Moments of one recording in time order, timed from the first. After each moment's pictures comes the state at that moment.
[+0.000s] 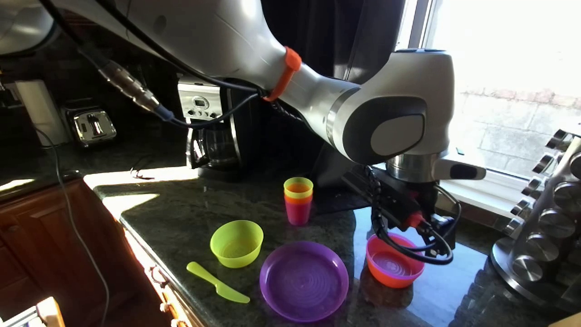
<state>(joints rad) -0.30 0.41 -0.25 -1.75 0.05 2.34 -0.08</state>
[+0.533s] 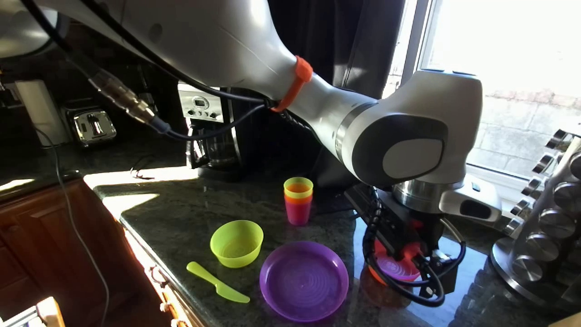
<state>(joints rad) -0.33 0.42 -0.27 -1.76 0.05 2.24 -0.01</state>
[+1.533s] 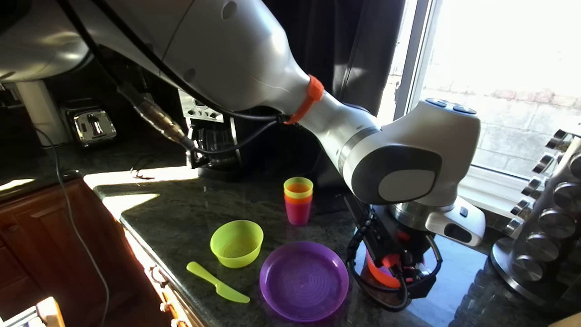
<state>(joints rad) -0.34 0.50 -0.25 -1.73 0.17 2.24 0.07</state>
